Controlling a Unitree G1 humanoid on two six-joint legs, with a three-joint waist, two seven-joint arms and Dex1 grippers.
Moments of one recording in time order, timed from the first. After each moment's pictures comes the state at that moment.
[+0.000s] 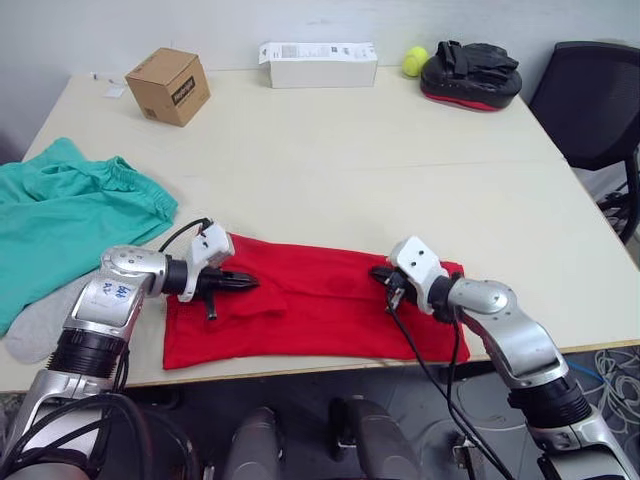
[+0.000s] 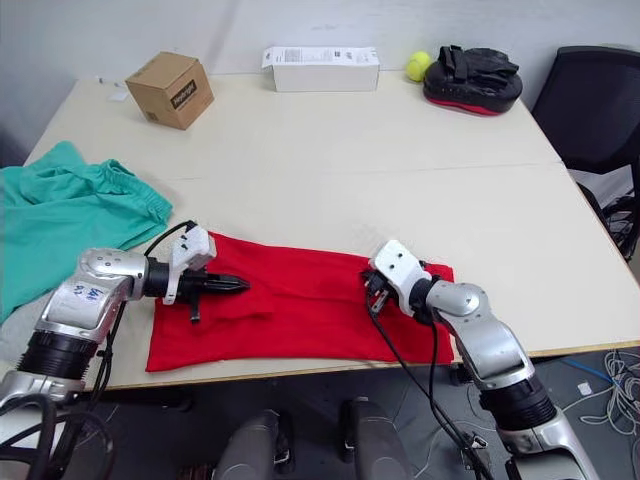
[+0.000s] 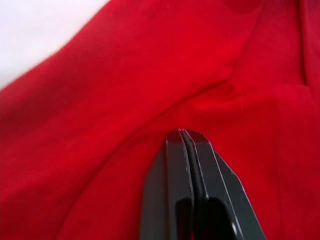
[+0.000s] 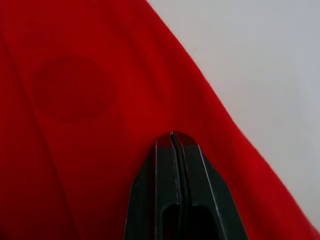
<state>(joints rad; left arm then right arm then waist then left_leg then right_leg) -0.50 0.75 -0.13 0.19 -0.19 0.42 -1.13 -0.31 -0.55 0.21 -0.24 0.13 0.57 0.64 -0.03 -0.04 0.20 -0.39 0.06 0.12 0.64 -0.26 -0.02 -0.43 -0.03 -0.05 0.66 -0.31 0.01</state>
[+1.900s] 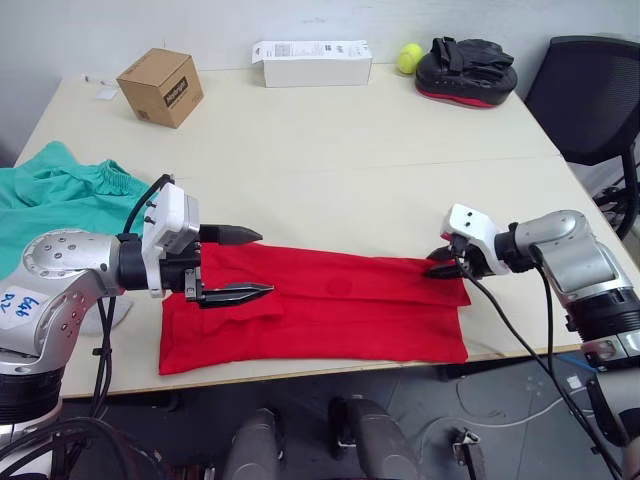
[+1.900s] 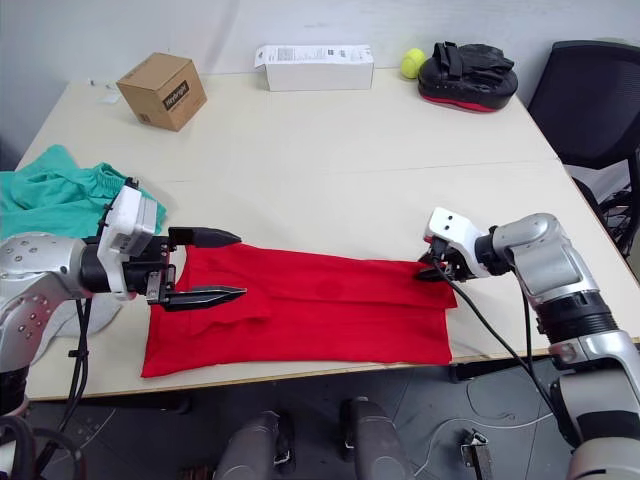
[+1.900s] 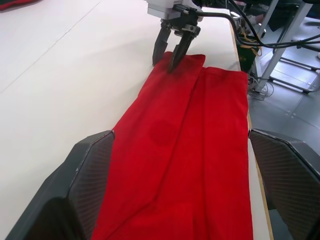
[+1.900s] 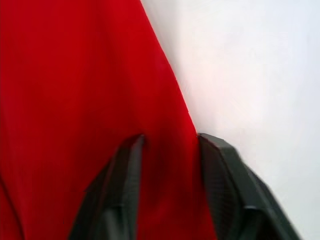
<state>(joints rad) -0.37 0.88 0.18 -0.39 -0.66 0.71 -1.06 -0.74 -0.79 0.28 0.36 0.04 0.43 1.25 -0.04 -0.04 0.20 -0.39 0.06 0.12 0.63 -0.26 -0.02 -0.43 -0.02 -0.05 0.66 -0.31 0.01</state>
